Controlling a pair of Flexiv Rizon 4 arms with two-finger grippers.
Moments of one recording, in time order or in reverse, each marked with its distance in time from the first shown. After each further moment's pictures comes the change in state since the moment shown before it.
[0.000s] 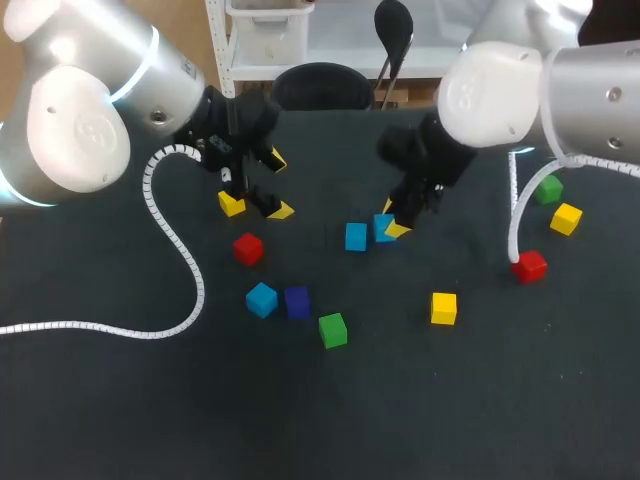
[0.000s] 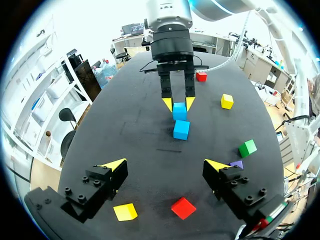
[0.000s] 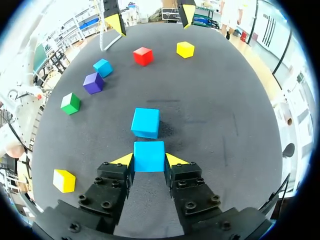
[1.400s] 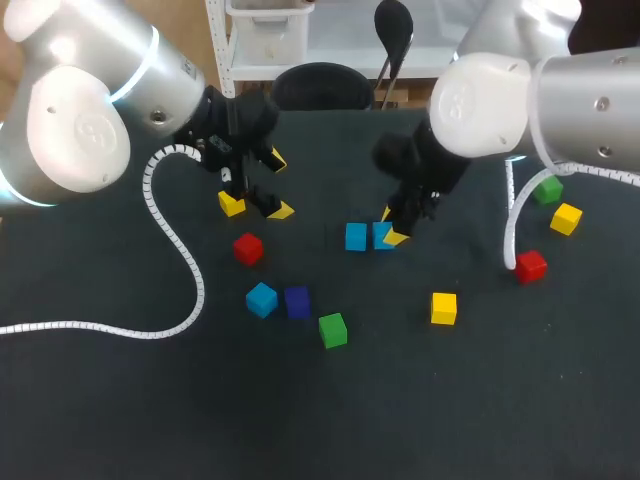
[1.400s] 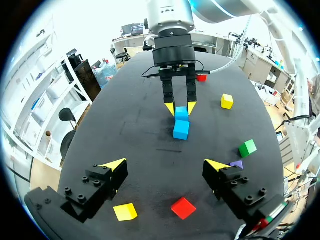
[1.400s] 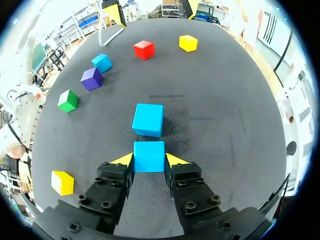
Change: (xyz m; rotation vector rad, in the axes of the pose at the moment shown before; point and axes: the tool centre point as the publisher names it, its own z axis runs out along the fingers) left arm 0.000 0.000 0.000 0.000 0.000 0.000; right arm 0.004 0.002 0.012 -0.010 0.032 0.011
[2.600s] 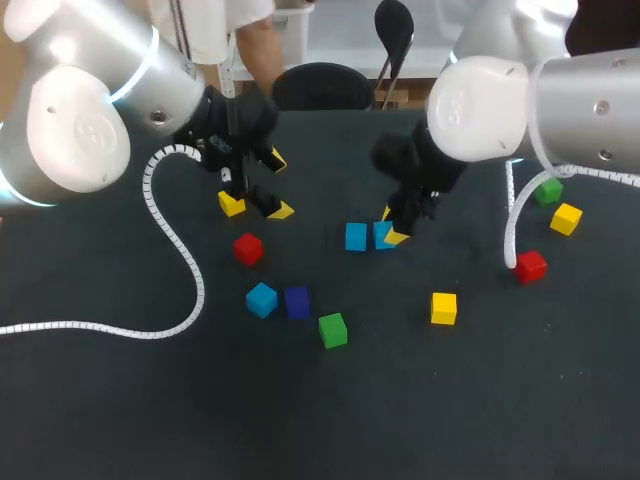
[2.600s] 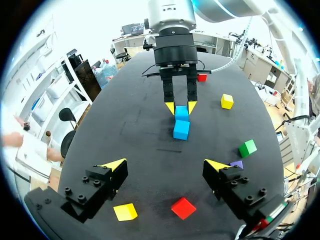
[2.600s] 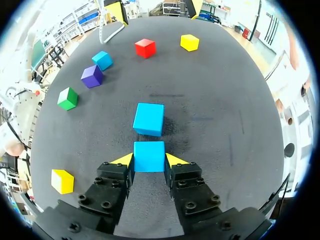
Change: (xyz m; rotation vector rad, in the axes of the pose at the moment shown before) left arm 0.000 0.000 0.000 0.000 0.000 0.000; right arm -0.001 0.000 -0.002 0.013 0.021 -0.015
